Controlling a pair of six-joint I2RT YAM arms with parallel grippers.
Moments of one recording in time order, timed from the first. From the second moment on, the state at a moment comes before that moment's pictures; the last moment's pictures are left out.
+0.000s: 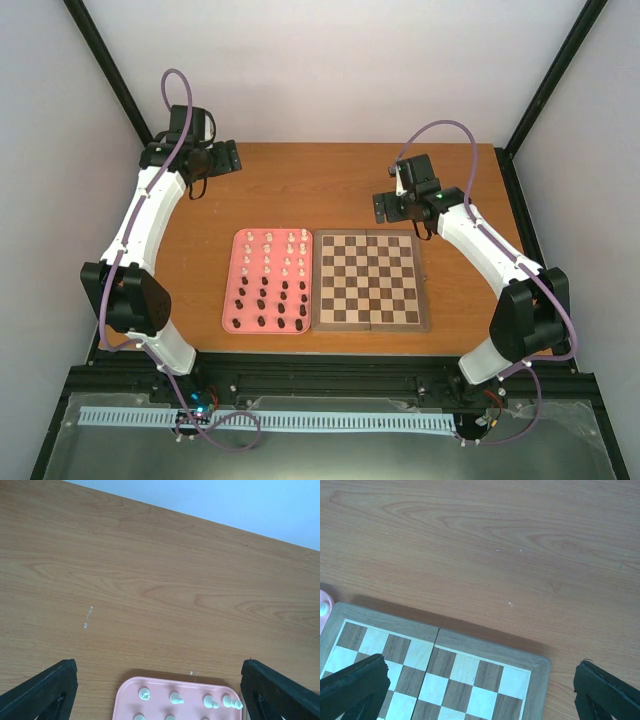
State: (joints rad) left arm -0.12 1.66 1.73 -0.87 -0.02 -0.36; right arm 0.38 1.55 1.30 -0.61 0.09 0.11
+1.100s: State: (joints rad) left arm -0.12 1.68 1.74 -0.89 -0.01 -0.34; right arm 0.38 1.55 1.33 -0.65 0.18 0.12
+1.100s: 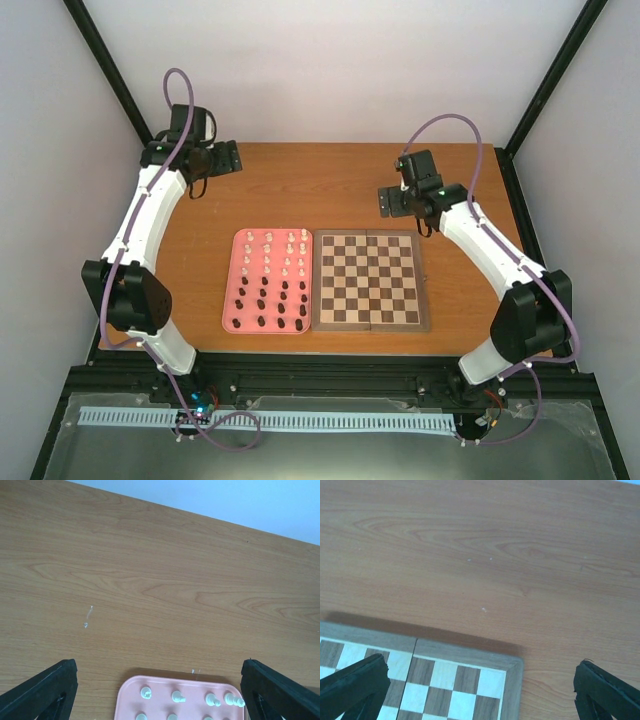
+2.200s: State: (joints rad) left arm -0.12 1.54 1.48 -0.92 0.01 -0.28; right arm 0.64 1.86 1.65 -0.85 0.10 0.14
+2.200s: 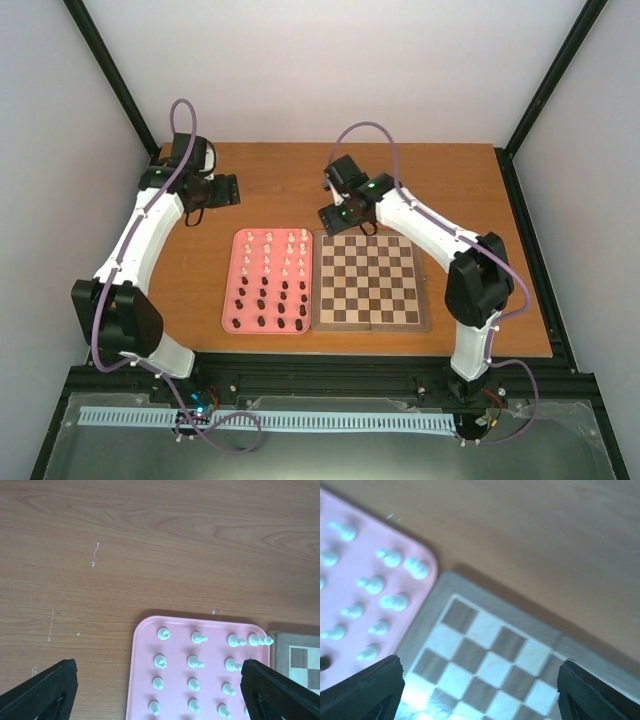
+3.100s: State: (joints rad) left arm -0.12 1.50 1.39 -0.92 0.01 -0.28; right arm 0.69 2.17 1.99 -0.96 -0.07 0.16
